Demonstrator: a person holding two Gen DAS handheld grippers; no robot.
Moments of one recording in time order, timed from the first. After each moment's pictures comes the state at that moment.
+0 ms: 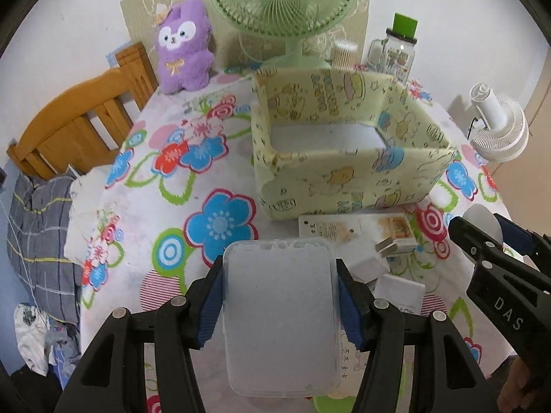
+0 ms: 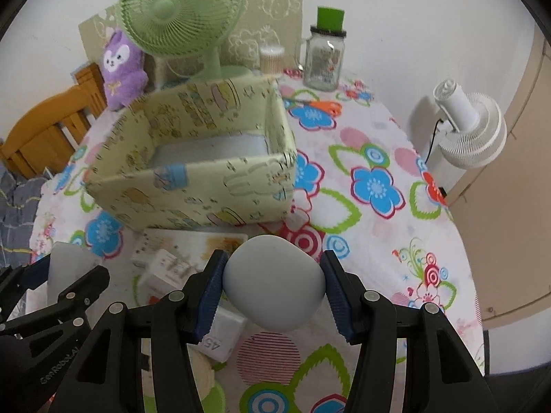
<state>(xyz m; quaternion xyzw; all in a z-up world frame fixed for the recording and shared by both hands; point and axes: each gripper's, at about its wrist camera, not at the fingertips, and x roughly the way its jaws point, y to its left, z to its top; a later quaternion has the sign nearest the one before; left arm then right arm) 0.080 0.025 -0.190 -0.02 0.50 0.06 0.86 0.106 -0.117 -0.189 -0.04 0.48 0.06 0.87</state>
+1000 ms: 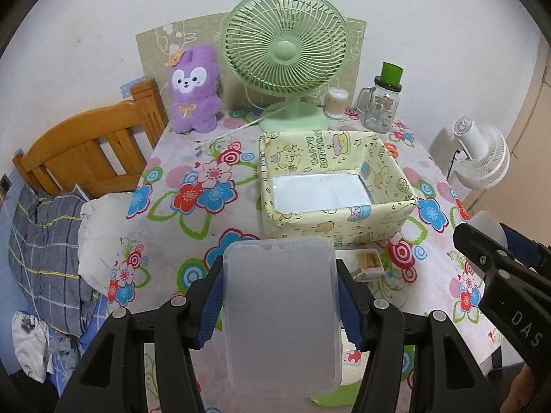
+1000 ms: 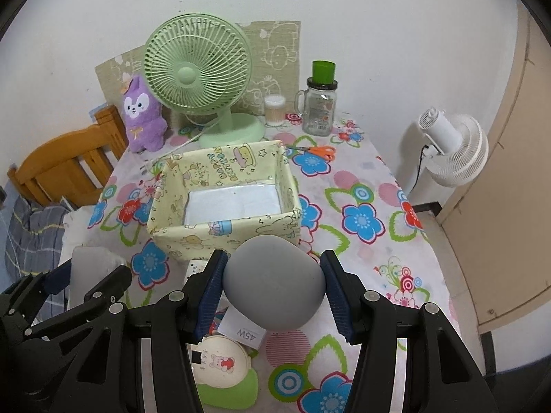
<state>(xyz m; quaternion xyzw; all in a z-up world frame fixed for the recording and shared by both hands) 0.063 0.031 -0.125 -0.03 0.45 0.05 0.89 0.080 -0.112 -0.108 -0.01 0.44 0.05 0.89</state>
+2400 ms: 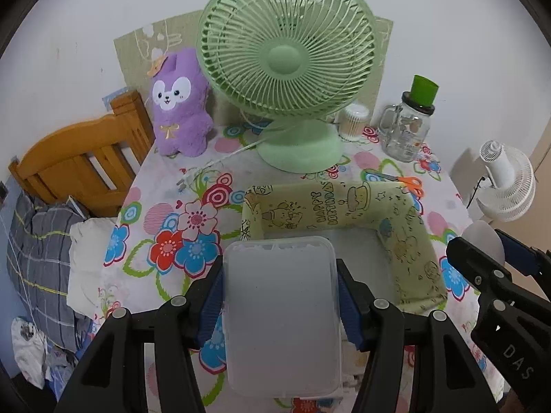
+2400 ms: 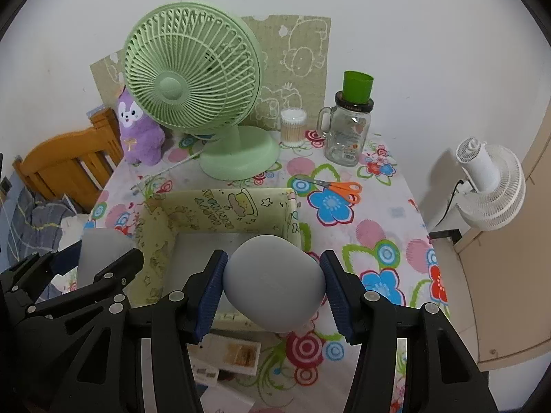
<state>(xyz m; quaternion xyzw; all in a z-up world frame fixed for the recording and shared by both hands) 0.185 0.028 -0.138 -0.04 0.46 0.08 0.88 0.209 -0.106 -0.126 -0.04 0.45 0.12 0.88</state>
